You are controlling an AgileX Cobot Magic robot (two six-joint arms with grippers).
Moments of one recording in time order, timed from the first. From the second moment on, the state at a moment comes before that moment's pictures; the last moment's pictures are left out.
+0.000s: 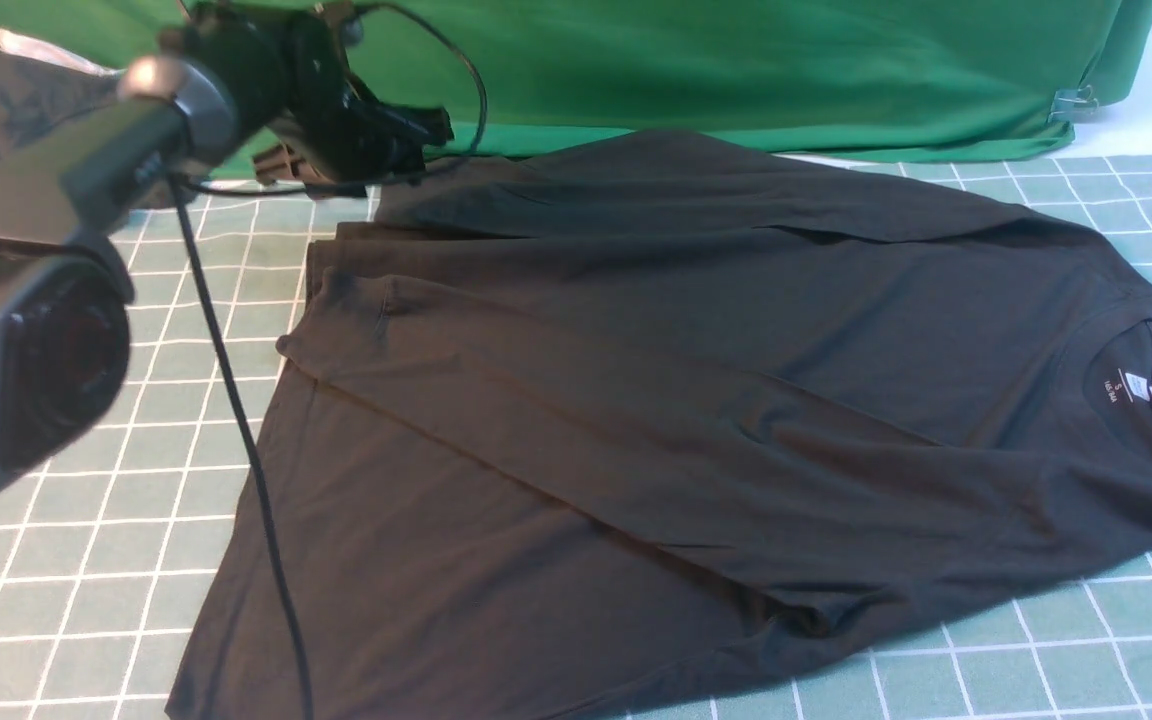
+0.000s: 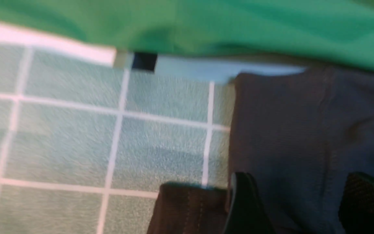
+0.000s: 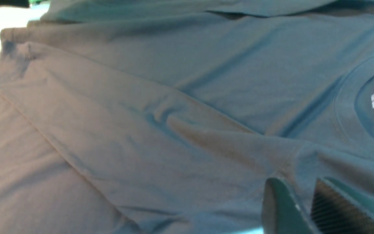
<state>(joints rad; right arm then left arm) 0.21 0.66 -0.52 0.27 0.53 -0.01 -0.11 2.43 -2.10 0.01 0.67 -0.35</state>
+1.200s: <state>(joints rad) 0.21 0.66 -0.52 0.27 0.53 -0.01 -0.10 2.41 -2.13 -0.03 0.69 -0.24</state>
